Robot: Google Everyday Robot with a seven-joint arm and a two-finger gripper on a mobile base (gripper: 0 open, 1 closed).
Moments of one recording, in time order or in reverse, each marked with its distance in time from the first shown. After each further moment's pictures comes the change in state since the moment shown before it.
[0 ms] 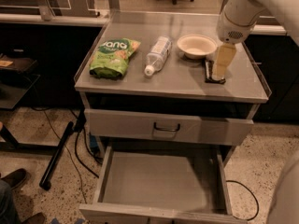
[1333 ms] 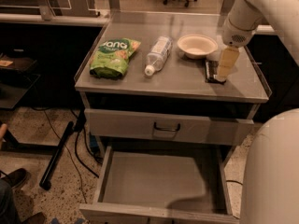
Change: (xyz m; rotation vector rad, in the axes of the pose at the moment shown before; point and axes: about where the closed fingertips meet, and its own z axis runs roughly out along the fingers) arm 0.029 -0.018 0.036 -0.053 0.023 0.055
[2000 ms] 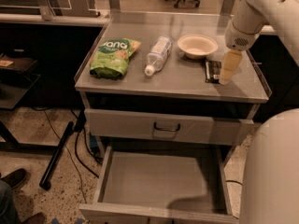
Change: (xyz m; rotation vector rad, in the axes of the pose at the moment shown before) arm 0.011 0.004 0.010 -0.026 0.009 0.036
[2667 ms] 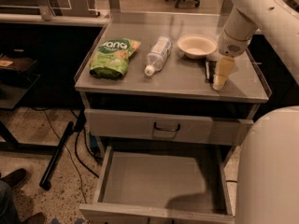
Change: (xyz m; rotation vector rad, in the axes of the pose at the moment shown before) arm -0.010 0.011 0.027 -0.060 -0.020 -0.033
